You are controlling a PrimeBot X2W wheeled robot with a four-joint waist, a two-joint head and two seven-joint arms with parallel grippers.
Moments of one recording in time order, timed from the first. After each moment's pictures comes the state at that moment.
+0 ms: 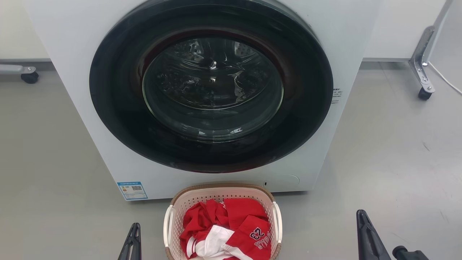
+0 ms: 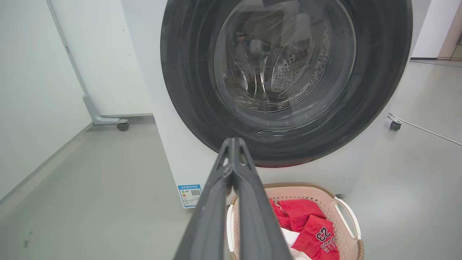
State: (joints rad) left arm 0.18 0.09 -0.17 0.03 -0.13 0.11 -0.21; right arm 0.14 -0.07 0.21 0.01 0.16 -0.13 -0.24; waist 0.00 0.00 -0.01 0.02
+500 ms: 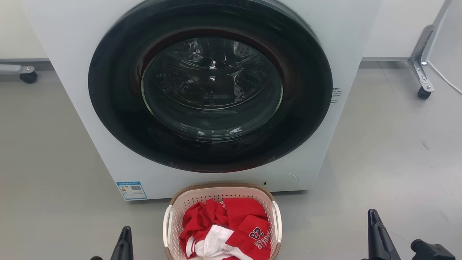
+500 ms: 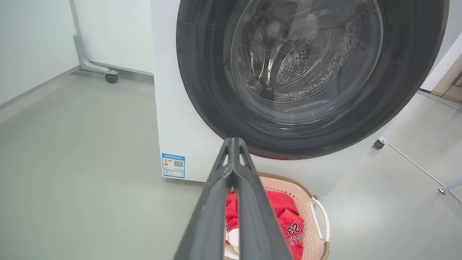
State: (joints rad) left arm 0.16 0.09 -0.13 0.07 -0.37 0.08 -0.16; right arm 0.11 -0.07 0.15 0.05 0.40 -0.09 -0.18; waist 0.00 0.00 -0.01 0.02
